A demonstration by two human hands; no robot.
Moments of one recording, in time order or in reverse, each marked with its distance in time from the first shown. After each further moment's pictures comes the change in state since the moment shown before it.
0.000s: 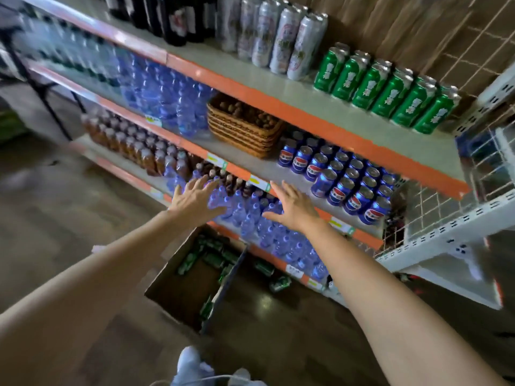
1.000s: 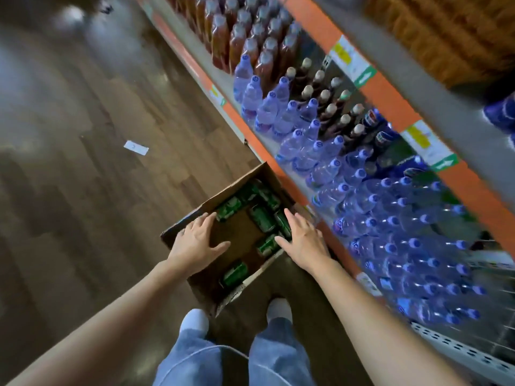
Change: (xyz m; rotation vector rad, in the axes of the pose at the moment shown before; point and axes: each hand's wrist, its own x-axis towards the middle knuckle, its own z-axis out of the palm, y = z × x) left_hand 0.051 -0.208 0.346 -0.302 -0.299 -0.569; right_hand 0.228 -0.055 0.363 0.055 -0.405 -0.143
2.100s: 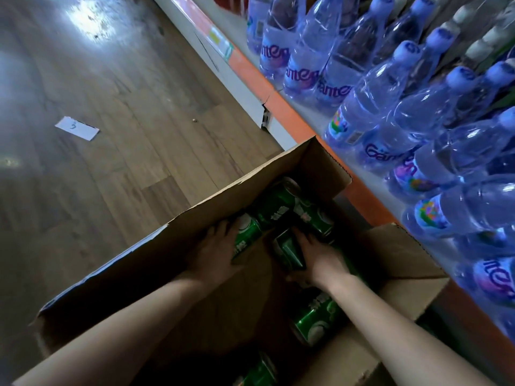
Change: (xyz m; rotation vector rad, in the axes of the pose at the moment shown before) left_hand 0.312 -0.103 0.230 0.219 0.201 0.164; right_hand 0.301 0.066 0.226 -0.180 -0.074 -0.068
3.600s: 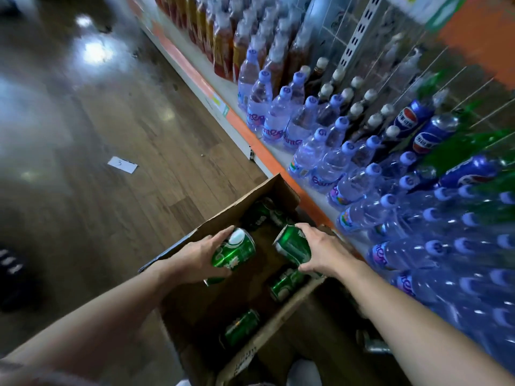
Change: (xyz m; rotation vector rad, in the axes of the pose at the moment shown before) left_hand -0.132 0.020 -0.189 -0.277 -0.325 0.106; right_hand -0.191 -0.014 -0.155 0.127 0.050 -0.054
